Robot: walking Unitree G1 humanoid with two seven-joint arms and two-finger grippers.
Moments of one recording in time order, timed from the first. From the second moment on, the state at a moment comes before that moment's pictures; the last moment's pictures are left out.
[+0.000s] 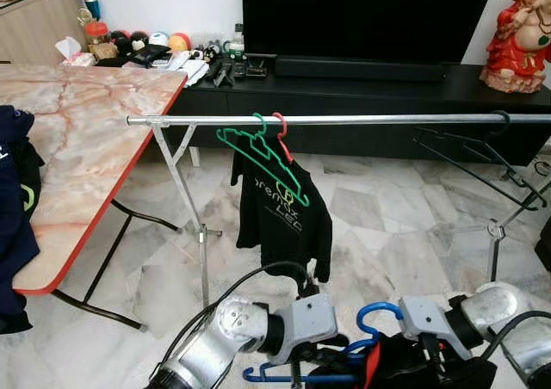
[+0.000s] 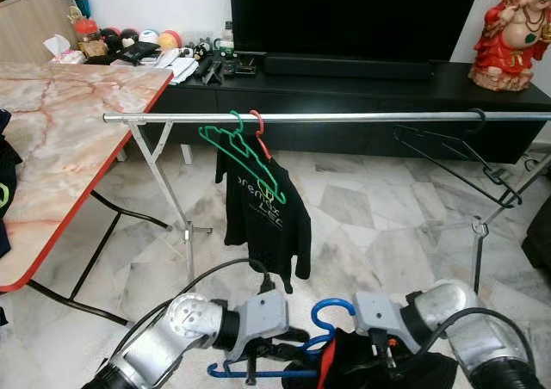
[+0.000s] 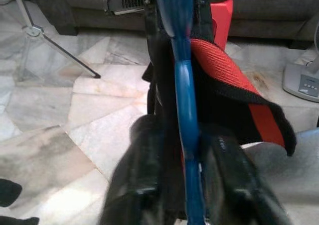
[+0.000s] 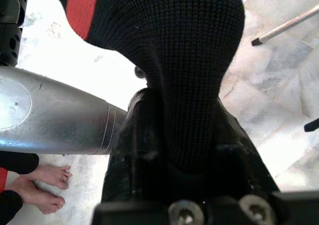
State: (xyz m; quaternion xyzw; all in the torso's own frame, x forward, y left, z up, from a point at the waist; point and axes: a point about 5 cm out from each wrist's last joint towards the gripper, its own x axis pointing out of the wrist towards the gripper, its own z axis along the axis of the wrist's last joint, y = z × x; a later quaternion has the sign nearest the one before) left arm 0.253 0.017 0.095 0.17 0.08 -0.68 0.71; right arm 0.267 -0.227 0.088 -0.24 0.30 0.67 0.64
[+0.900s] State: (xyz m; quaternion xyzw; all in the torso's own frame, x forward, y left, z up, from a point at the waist) left arm 0.271 0.068 0.093 0.22 0.11 -0.63 0.73; right arm 0.264 -0.244 0.077 -0.23 0.30 0.60 0.70
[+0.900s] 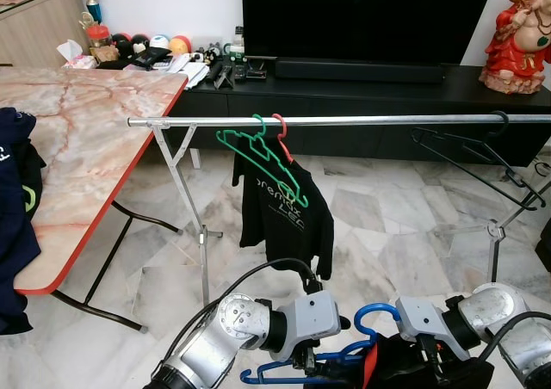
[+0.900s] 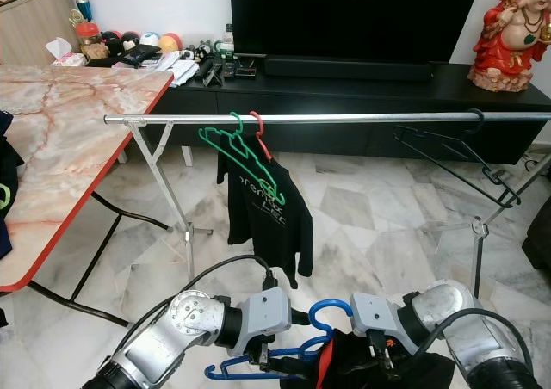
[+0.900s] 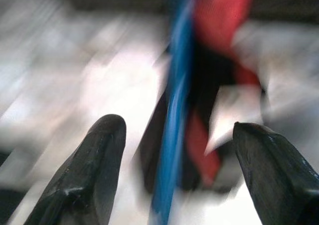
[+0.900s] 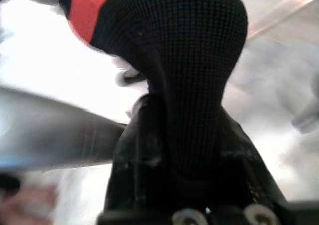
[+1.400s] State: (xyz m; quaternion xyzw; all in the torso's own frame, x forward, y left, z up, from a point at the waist) left arm 0.294 0.106 0.101 0.22 0.12 -0.54 0.81; right arm 0.281 -0.274 0.082 -0.27 0.28 0.43 0.82
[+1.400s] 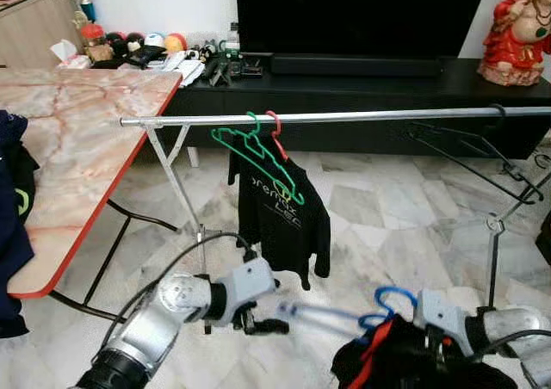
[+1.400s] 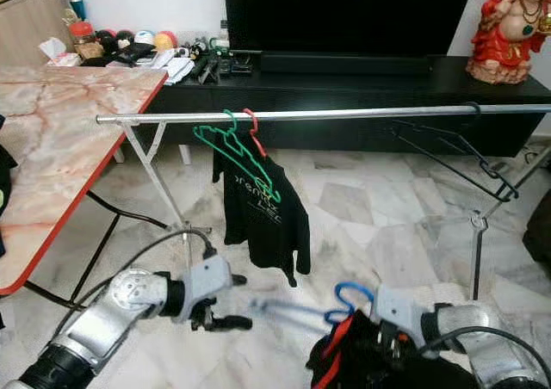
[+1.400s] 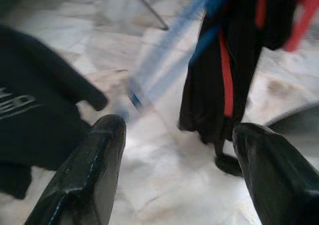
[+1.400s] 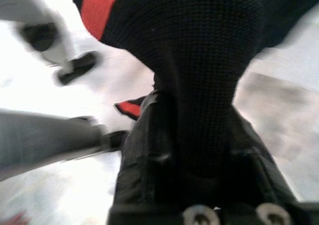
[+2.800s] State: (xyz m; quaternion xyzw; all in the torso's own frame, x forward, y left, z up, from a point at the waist) left arm 0.303 0.002 0.063 0.20 0.05 -0.40 0.89; right arm 0.273 -0.194 0.209 -0.32 0.09 0.40 0.86
